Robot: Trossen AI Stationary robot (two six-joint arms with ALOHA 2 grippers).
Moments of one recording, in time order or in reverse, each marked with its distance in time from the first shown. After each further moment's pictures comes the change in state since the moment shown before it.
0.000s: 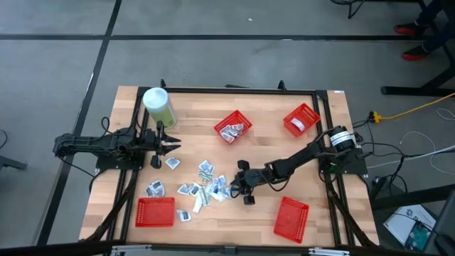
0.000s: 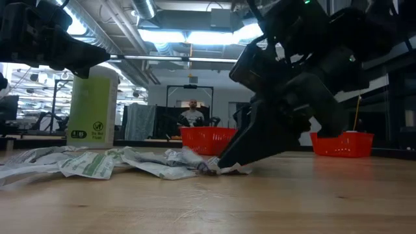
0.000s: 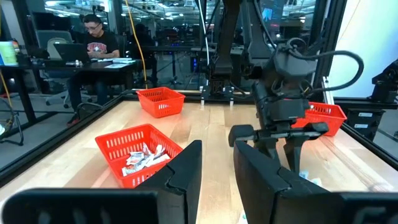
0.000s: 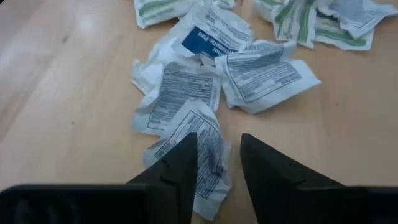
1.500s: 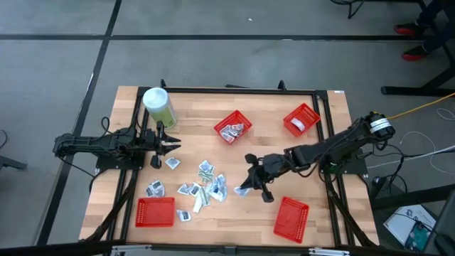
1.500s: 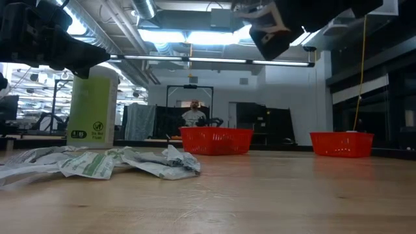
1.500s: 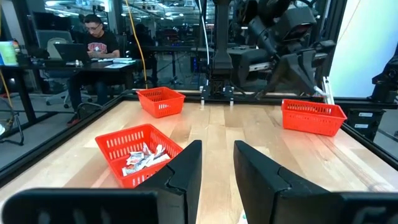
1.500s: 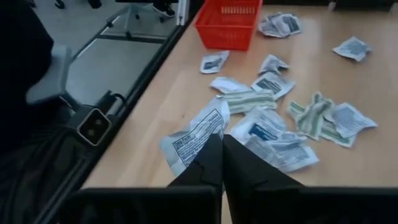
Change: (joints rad) left arm 0.000 0.000 0.000 0.000 0.000 0.000; right arm 0.001 -0.462 0.011 -0.321 -0.201 -0.046
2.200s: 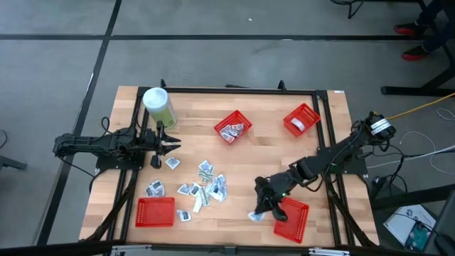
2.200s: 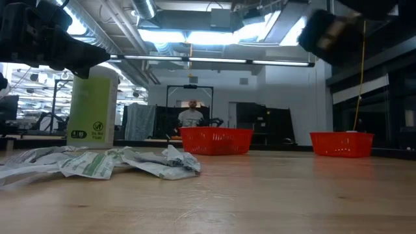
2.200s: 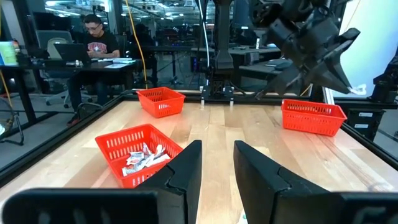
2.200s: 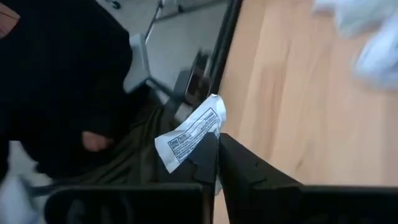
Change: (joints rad) left arm 0.000 0.000 0.000 0.000 0.000 0.000; right arm 0.178 0.005 0.000 -0.057 -0.131 0.459
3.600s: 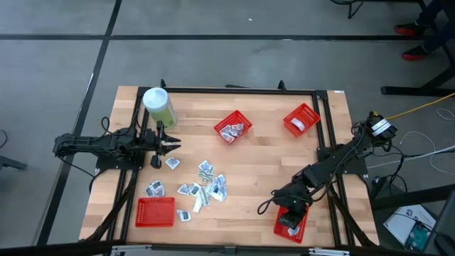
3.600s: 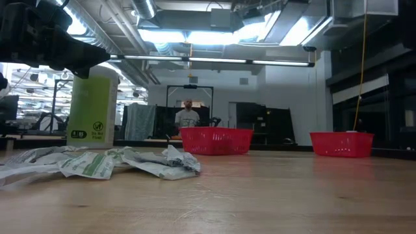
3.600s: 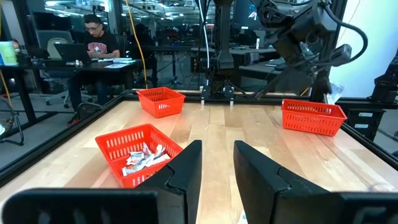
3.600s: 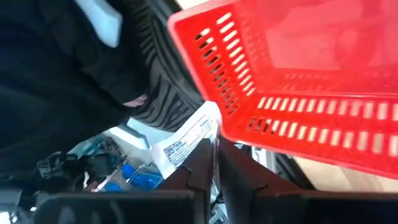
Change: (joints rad) left arm 0.000 0.000 0.000 0.000 0.000 0.000; right arm 0.118 -0.001 0.000 -0.411 -0.413 0.922
